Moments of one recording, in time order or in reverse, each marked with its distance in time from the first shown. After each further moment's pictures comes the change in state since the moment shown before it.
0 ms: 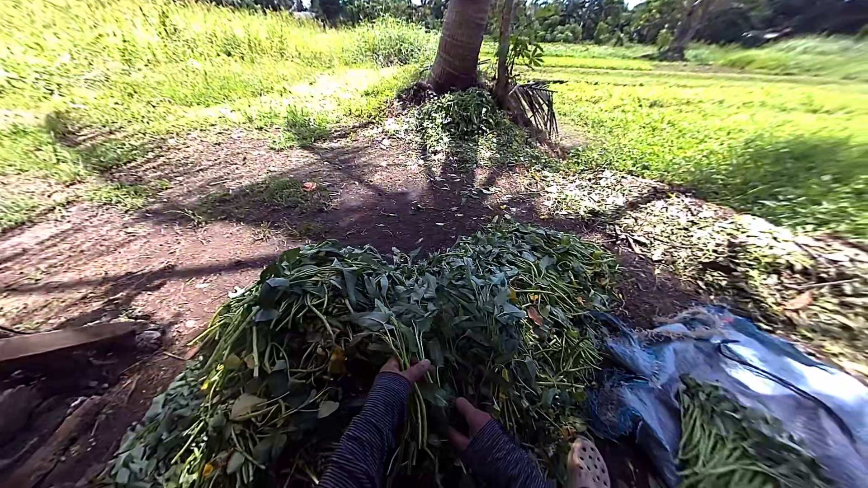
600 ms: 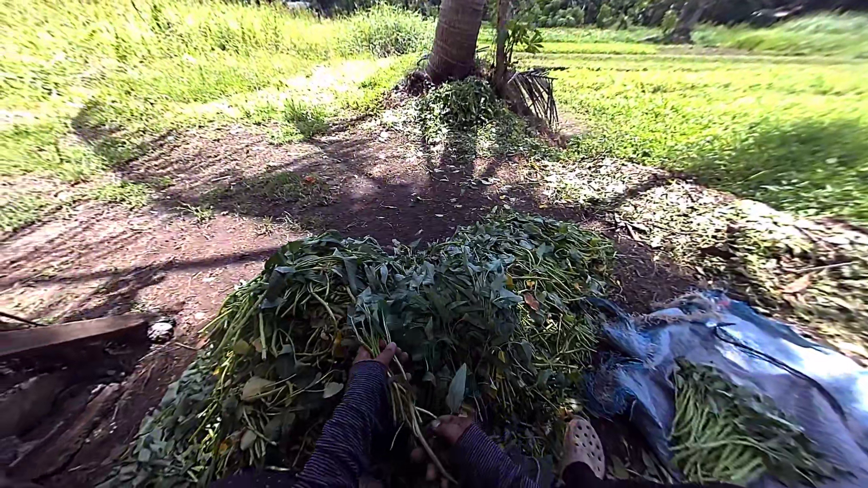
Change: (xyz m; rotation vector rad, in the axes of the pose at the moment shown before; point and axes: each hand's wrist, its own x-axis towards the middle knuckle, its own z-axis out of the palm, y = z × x) left_hand -0.015 -0.005 -0.014 -0.441 0.252 -0.068; right_hand -0.029 -0.008 0.043 0.836 -0.196 0.223
